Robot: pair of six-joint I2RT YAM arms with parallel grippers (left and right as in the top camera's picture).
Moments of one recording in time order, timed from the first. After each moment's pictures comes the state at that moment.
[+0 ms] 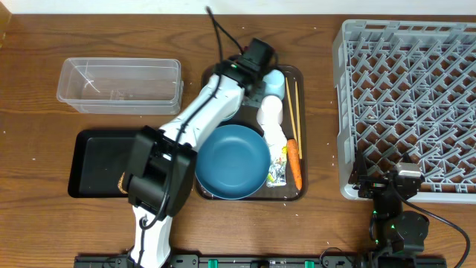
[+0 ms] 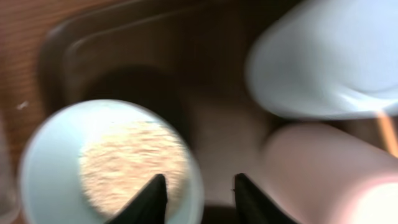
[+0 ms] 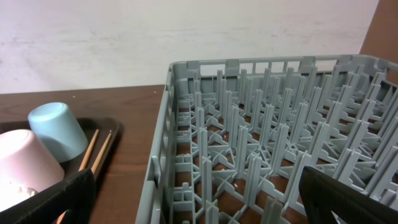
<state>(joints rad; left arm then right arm) -0.50 2.08 1.69 -0.79 -0.16 -0.24 -0.05 0.01 0.01 -0.07 0.02 0.06</state>
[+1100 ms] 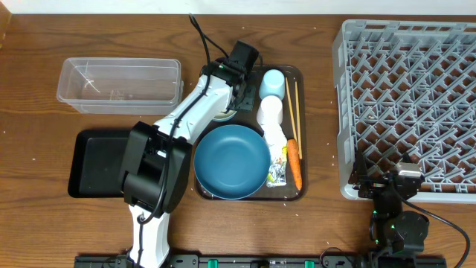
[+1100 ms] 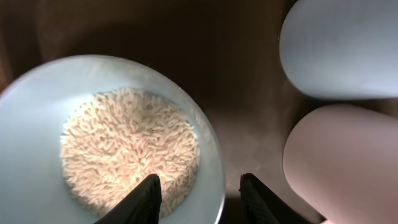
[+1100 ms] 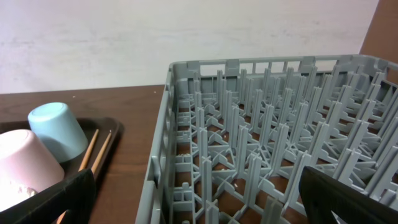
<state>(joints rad) -0.45 2.08 1.59 -0.76 -0.05 -0.28 -0.05 0.01 0.01 -0.07 0.02 0.06</state>
